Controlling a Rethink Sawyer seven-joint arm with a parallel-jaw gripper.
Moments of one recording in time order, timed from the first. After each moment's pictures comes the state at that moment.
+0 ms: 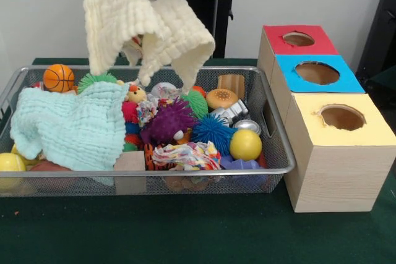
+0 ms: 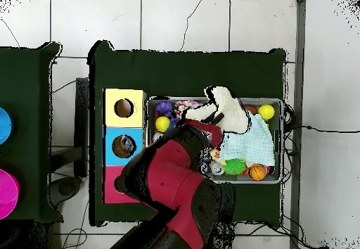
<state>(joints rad) 0.41 -0.46 -0.92 1.62 0.15 0.05 1.70</state>
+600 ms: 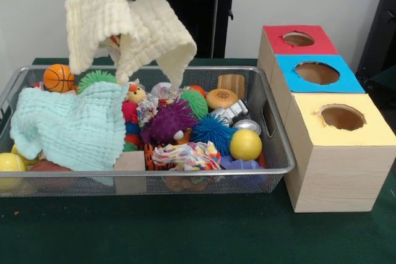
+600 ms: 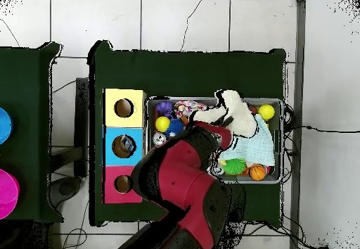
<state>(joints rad) 0.37 -0.45 -0.92 1.63 0.15 0.05 1.70</state>
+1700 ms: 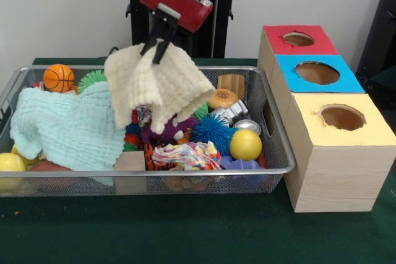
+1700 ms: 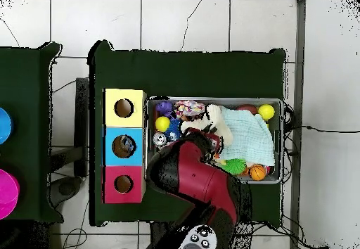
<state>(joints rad) 0.16 -0.56 -0.58 1.75 0.15 0.05 1.70</state>
